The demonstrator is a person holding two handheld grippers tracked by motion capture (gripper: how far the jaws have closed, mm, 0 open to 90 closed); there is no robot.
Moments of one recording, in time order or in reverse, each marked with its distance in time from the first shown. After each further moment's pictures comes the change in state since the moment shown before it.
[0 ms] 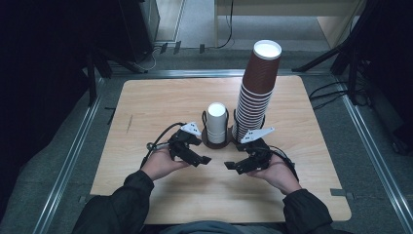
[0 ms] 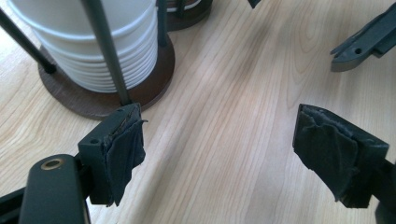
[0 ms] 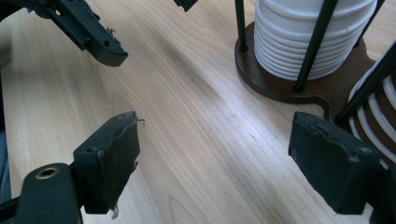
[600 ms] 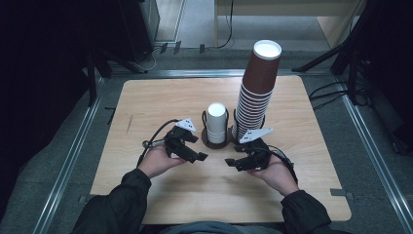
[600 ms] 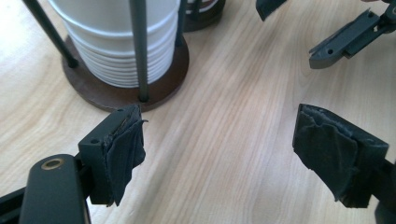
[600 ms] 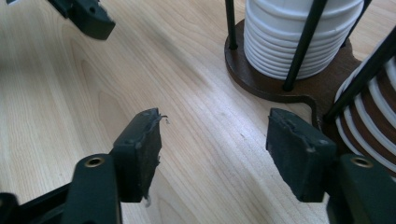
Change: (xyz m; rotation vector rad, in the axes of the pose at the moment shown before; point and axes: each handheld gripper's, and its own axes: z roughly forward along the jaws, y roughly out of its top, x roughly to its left) left arm 0.008 -0.001 -0.010 -0.019 0.003 -0.029; right arm 0.001 0.001 0.002 0.016 -0.046 -0.018
